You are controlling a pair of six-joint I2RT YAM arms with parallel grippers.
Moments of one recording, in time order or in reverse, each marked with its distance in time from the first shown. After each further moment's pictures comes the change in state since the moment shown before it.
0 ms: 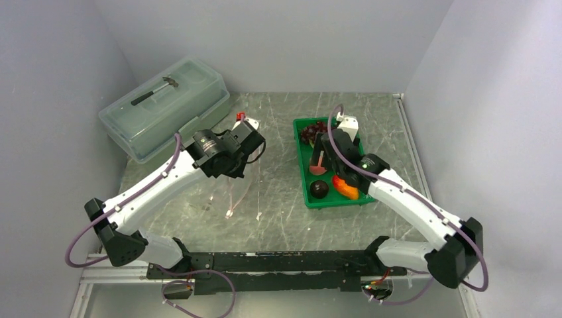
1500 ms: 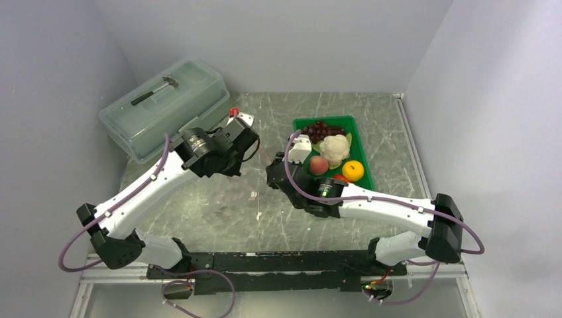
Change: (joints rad) left arm 0.000 -0.033 0.072 -0.047 0.008 -0.023; right arm 0.486 0.187 0.047 0.329 0.211 0.271
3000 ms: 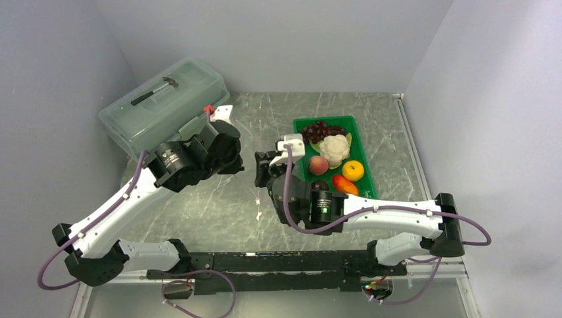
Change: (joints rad) left arm -0.001 -0.166 -0.118 0.247 0.093 -0.267; right arm 0.243 0.018 0.159 0.330 0.351 -0.503
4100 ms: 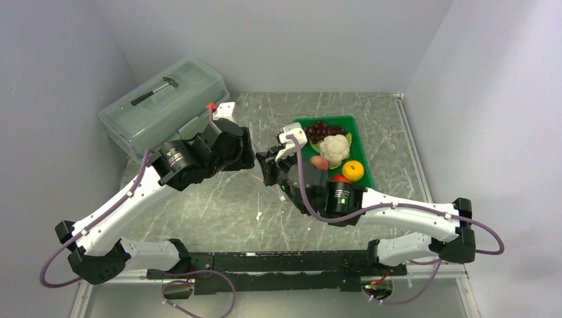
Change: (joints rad) left arm -0.004 0.008 -0.002 0.044 -0.043 0.010; right arm -0.100 -0.120 -0.014 -0.163 -0.360 -0.059
